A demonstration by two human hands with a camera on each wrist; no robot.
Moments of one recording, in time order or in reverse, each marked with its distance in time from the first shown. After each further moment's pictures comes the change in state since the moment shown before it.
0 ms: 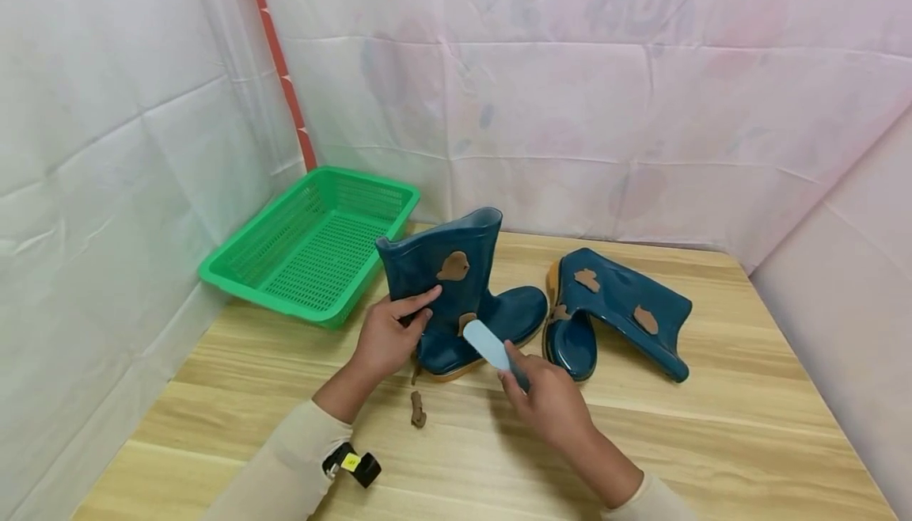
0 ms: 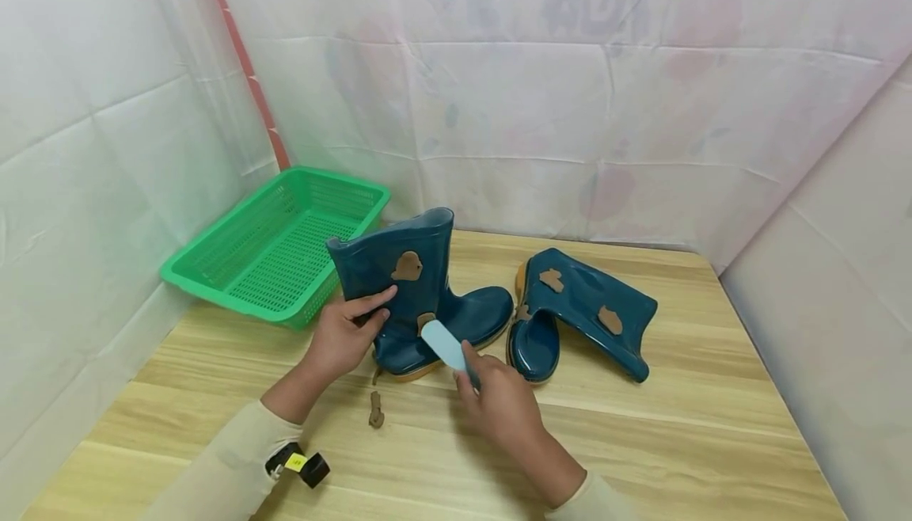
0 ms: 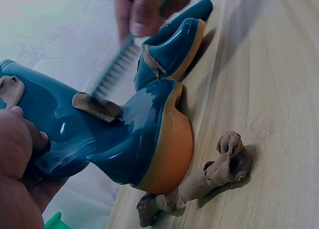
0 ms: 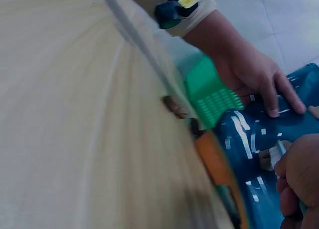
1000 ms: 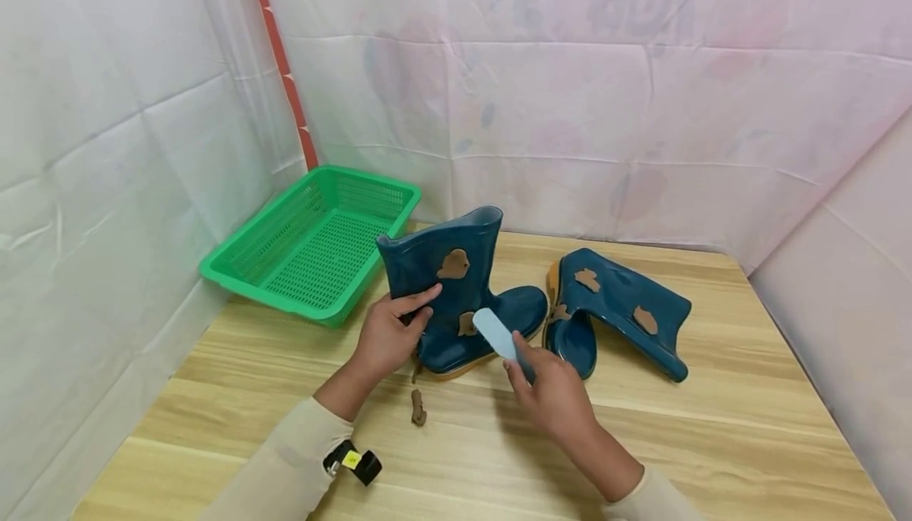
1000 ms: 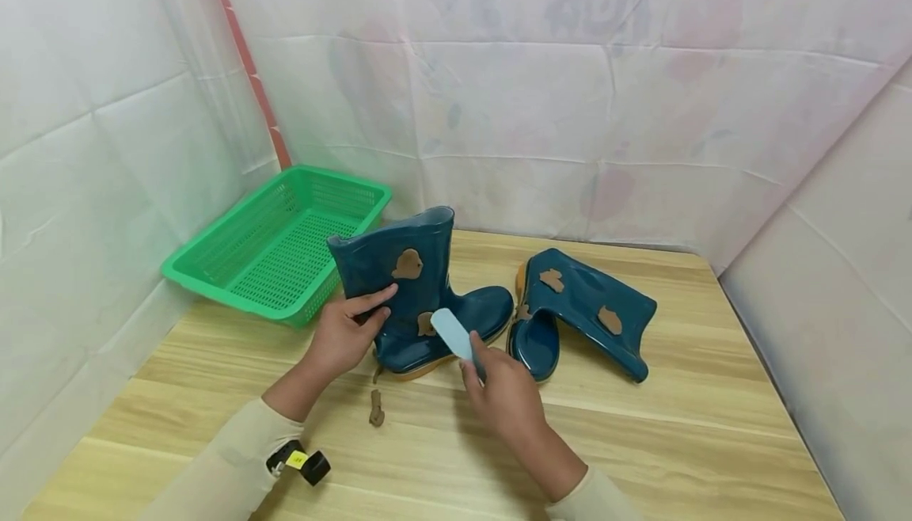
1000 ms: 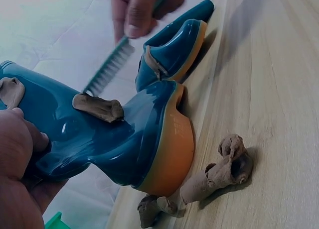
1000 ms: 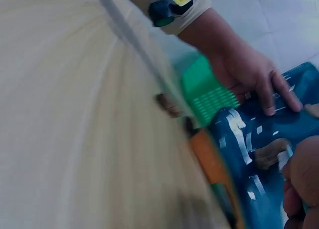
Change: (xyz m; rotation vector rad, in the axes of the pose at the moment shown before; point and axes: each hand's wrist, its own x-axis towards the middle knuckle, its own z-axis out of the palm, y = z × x) left_hand -0.001 0.001 0.001 0.000 0.009 -0.019; right_hand 0.002 -0.001 -0.004 -0.009 0.070 0.016
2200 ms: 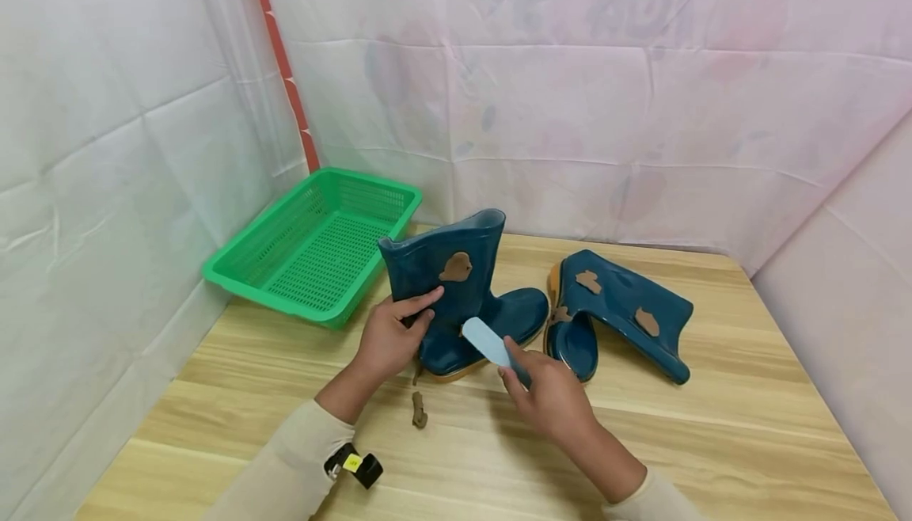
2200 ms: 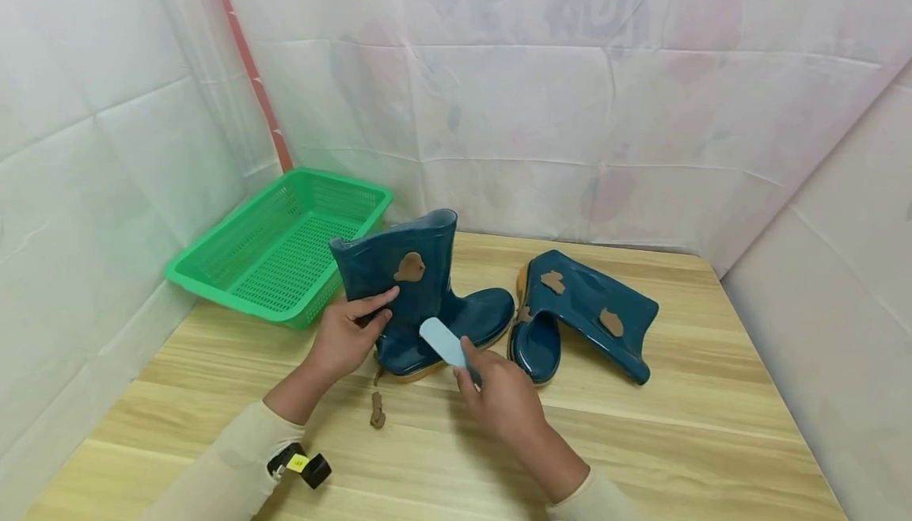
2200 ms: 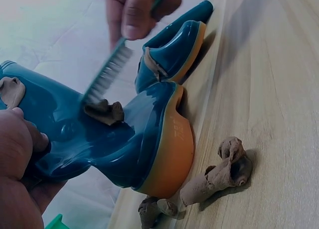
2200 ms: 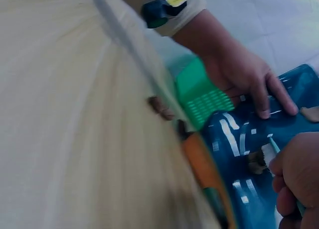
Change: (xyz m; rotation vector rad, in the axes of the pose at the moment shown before) left_hand 0.001 0.005 0.000 0.015 -0.006 -0.004; right_hand 0.005 -0.003 -0.005 0.006 -0.078 -0.028
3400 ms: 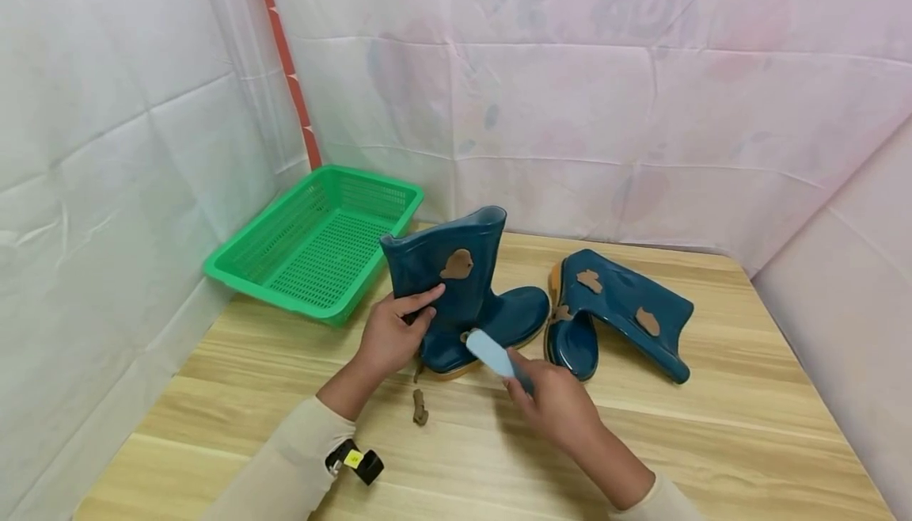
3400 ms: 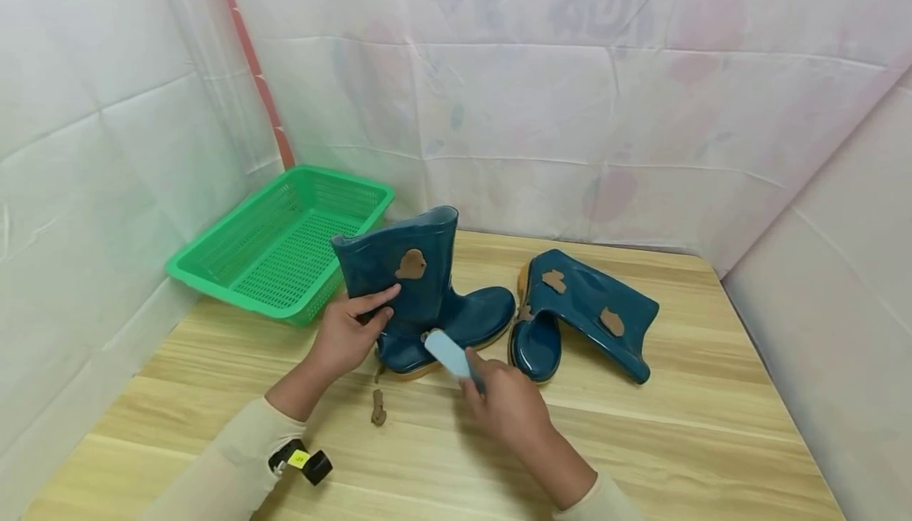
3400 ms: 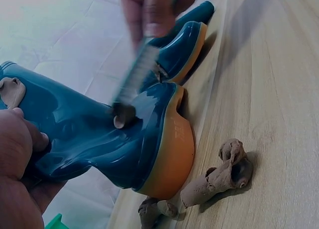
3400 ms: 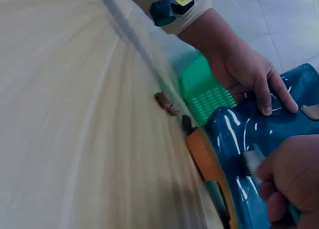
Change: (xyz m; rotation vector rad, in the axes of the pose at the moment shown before) left_hand 0.000 0.002 -0.002 -0.005 -0.014 -0.022; right_hand -0.006 0.001 -0.001 -0.042 -0.135 0.073
